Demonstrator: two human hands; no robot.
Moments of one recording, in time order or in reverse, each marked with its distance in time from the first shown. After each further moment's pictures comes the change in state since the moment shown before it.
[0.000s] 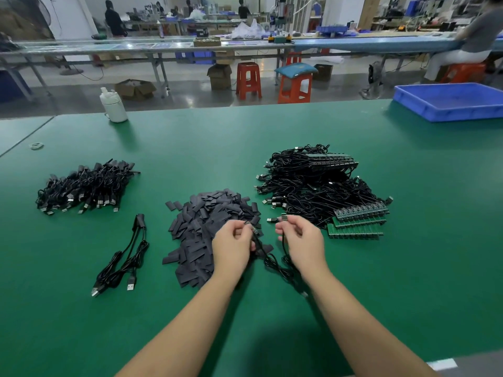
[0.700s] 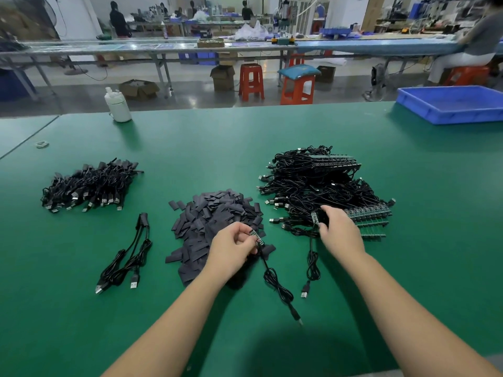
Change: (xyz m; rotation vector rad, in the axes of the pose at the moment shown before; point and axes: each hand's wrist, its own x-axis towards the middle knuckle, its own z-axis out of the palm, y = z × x) left_hand -0.001 0.005 -0.027 0.094 -0.294 0.007; right_hand 0.051 0.003 -0.071 -1.004 -0.040 -0.099
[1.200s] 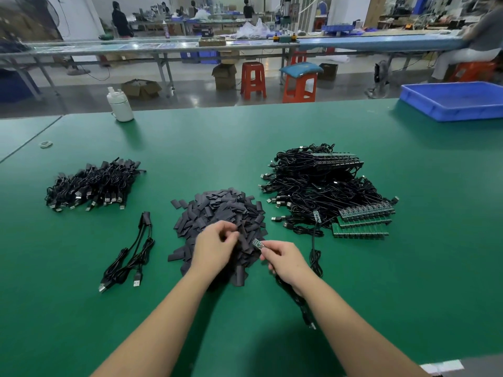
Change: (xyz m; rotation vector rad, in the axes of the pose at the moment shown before) left_hand 0.016 -0.026 -0.028 0.349 0.189 0.075; right_hand -0.058 -0.075 0.070 0.868 -0.462 0.114
